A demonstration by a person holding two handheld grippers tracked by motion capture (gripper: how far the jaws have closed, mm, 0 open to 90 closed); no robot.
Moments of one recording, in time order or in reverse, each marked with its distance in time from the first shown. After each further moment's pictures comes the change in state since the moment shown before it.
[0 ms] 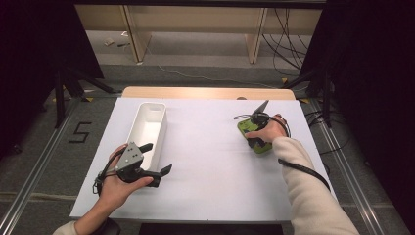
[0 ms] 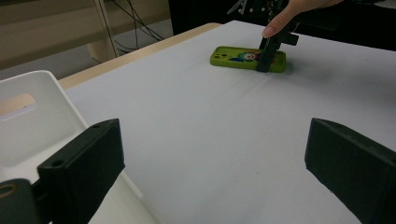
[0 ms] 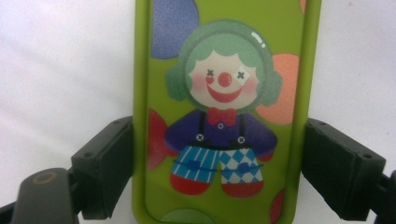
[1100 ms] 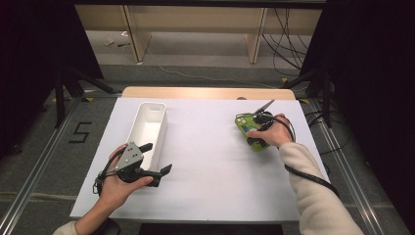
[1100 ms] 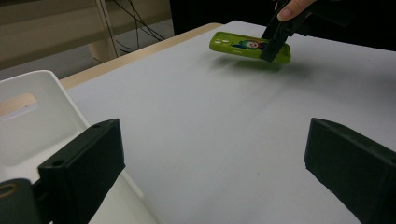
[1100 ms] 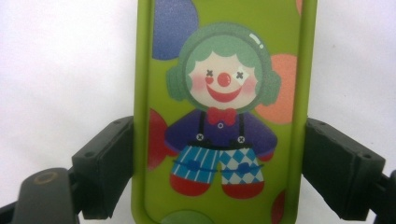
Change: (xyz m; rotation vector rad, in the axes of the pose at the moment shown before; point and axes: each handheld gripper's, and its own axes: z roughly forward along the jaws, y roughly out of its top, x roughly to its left) left arm 0.000 0.000 0.000 0.001 0.004 -0.003; right arm 0.009 -0.017 -0.026 -0.179 0.047 -0.028
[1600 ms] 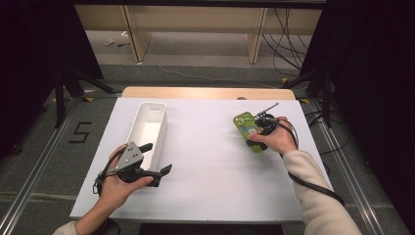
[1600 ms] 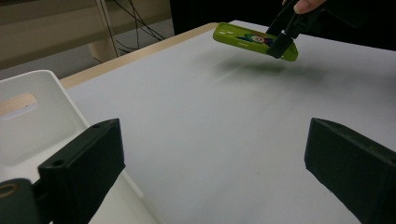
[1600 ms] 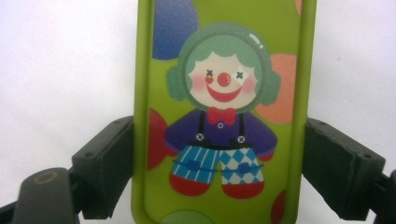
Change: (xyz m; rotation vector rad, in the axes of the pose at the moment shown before) left arm 0.000 0.000 0.000 0.000 0.000 0.001; right arm 0.009 -0.016 -0.014 -0.110 0.024 -0.045
